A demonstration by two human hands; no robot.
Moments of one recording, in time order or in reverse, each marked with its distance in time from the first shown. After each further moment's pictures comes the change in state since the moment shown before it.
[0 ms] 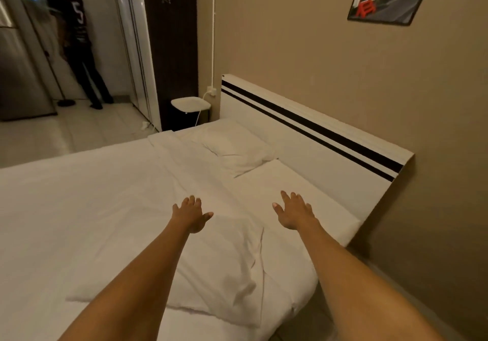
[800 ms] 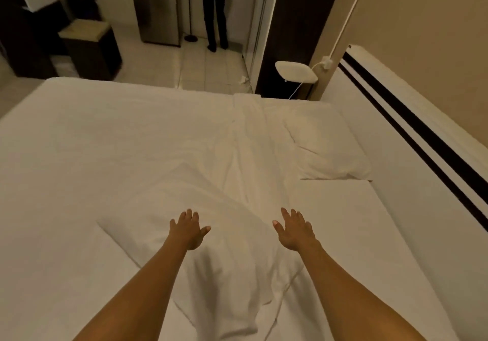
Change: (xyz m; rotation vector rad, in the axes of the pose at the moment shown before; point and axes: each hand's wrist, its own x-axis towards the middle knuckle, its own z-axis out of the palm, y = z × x) left_hand 0.130 -0.040 0.110 -0.326 -0.207 -0.506; right_hand 0.259 -0.075 0.090 -0.183 -0.285 -0.460
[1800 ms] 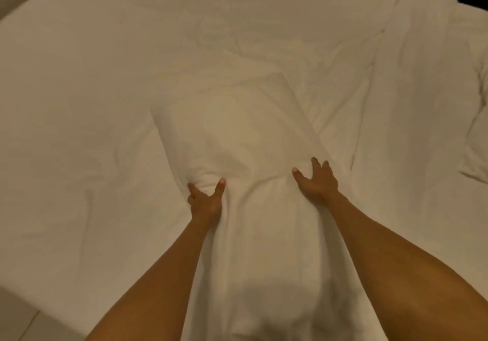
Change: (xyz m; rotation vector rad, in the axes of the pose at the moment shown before) left_hand 0.154 -0.073 0.213 -1.429 0.225 -0.954; right_hand 0.293 -0.107 0.197 0.110 -0.197 -0.212
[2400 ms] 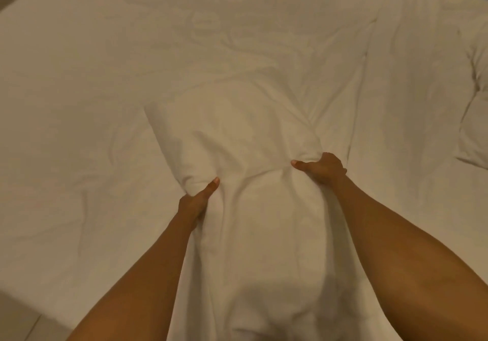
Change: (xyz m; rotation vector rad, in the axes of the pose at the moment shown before) left_hand 0.014 -0.017 -0.022 -0.207 -0.110 -0.151; right_hand 0.011 0.005 -0.024 0.123 0.032 0.122
